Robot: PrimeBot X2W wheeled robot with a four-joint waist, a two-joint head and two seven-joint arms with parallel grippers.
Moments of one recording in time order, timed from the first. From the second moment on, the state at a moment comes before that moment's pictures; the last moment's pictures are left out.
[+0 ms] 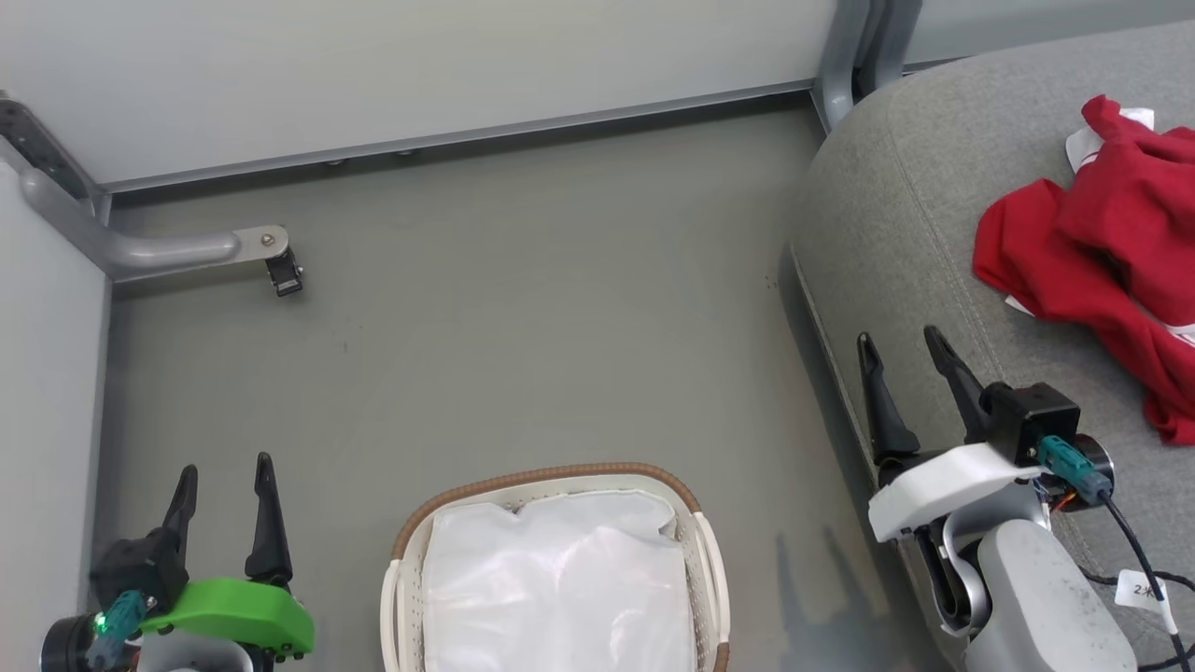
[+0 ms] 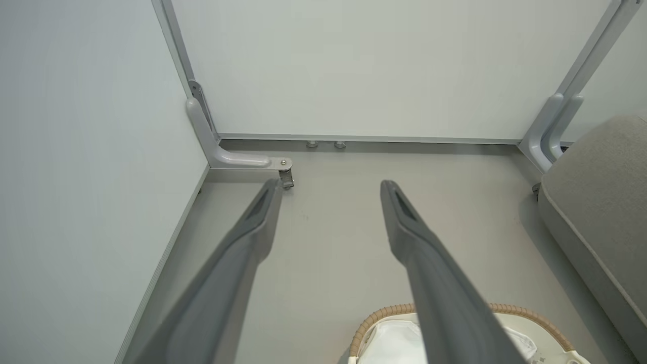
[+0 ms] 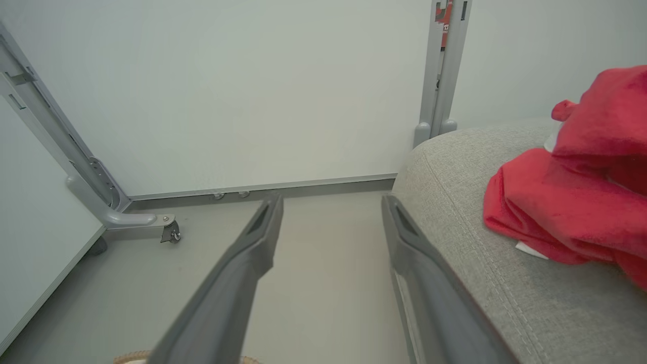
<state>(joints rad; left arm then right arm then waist) -0.11 0.11 0.08 0.40 -0.20 -0.13 -0.26 -0.29 -0.05 0.06 0.37 0.20 0.13 -0.26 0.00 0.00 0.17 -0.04</state>
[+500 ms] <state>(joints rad) -0.03 0.08 0.11 0.39 -0.24 -0.13 -0.26 -0.21 -0.04 0.08 0.41 0.24 0.13 -0.26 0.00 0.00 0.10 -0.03</state>
